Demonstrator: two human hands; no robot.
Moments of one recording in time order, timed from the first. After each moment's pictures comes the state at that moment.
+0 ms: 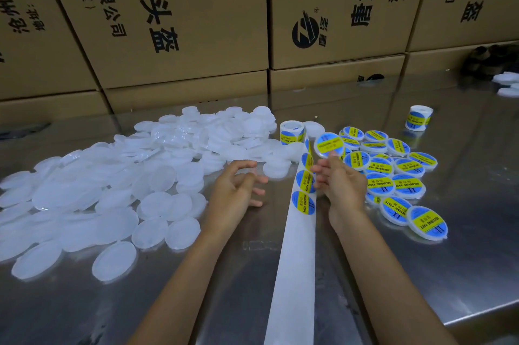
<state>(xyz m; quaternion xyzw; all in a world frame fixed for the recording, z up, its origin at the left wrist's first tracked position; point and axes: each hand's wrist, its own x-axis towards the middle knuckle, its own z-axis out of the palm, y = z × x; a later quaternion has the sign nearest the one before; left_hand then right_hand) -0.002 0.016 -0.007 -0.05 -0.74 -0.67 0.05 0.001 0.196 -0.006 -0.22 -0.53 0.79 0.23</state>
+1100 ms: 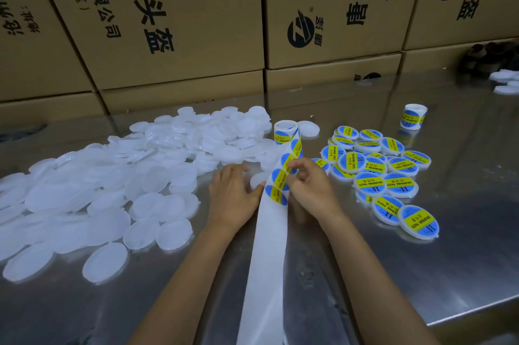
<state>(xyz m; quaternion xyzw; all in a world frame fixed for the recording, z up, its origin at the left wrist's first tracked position) -0.025 0.029 -0.026 -0.07 -0.95 -0.28 0.13 -0.007 0.189 -0.021 -0.09 -0.79 0.59 0.14</state>
